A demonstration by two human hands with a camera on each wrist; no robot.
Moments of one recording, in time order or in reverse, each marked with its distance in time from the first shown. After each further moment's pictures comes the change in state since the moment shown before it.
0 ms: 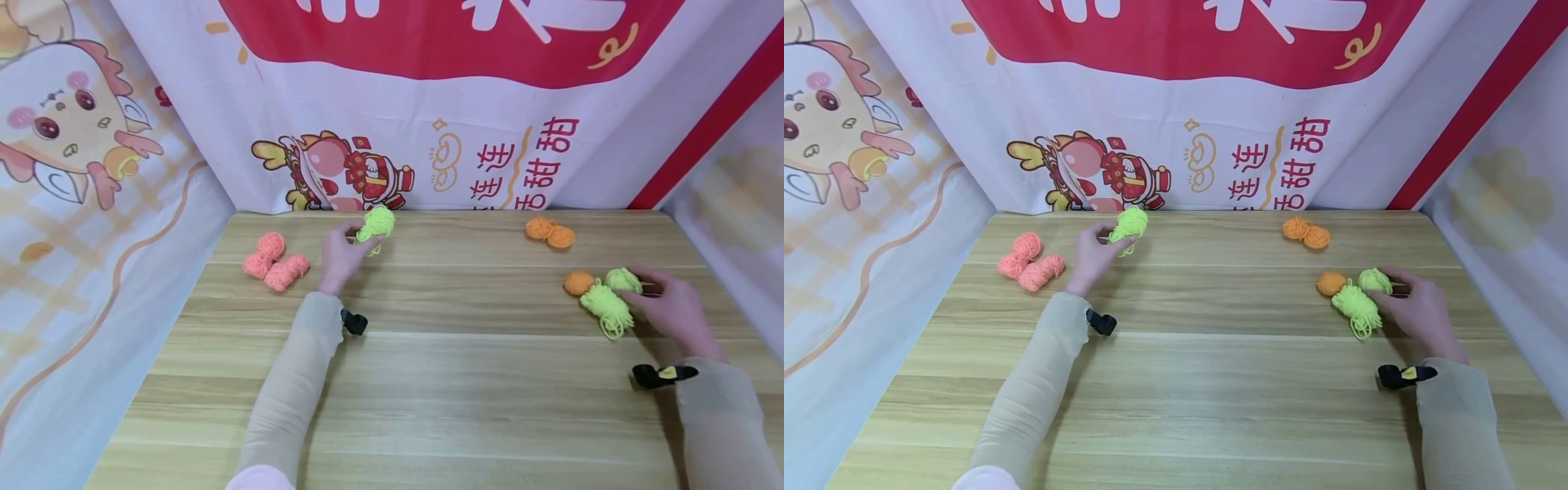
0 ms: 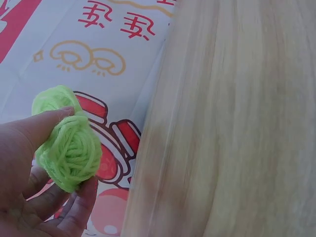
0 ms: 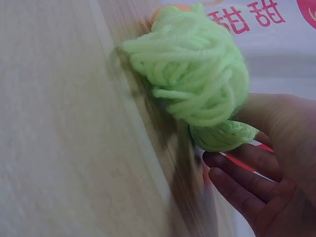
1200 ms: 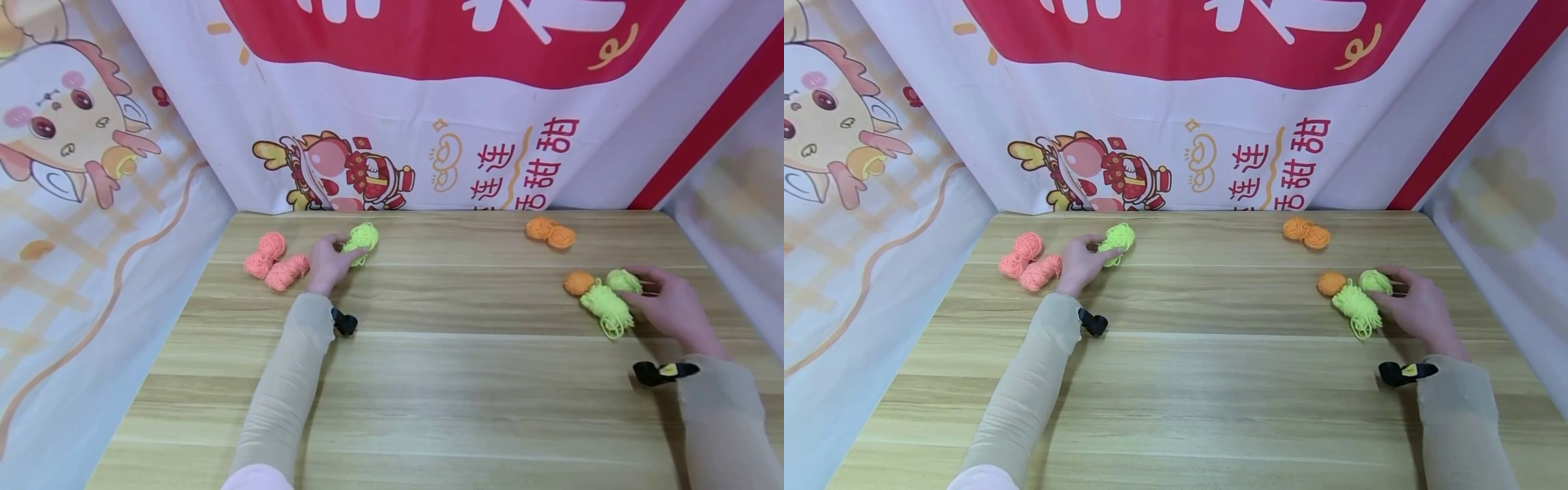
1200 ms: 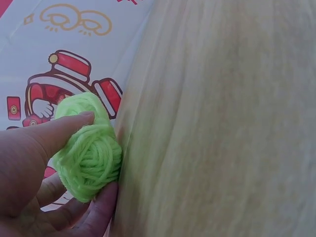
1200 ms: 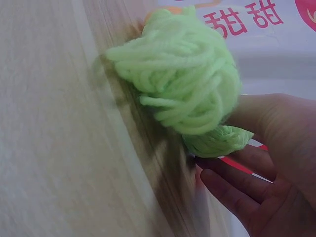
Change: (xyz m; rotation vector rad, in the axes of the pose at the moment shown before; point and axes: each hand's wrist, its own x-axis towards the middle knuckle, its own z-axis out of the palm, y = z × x) left_hand 0.005 -0.036 -0.015 0.159 -0.072 -0.201; right_hand 0.004 -0.005 -0.003 -0.055 -0.029 -0.035
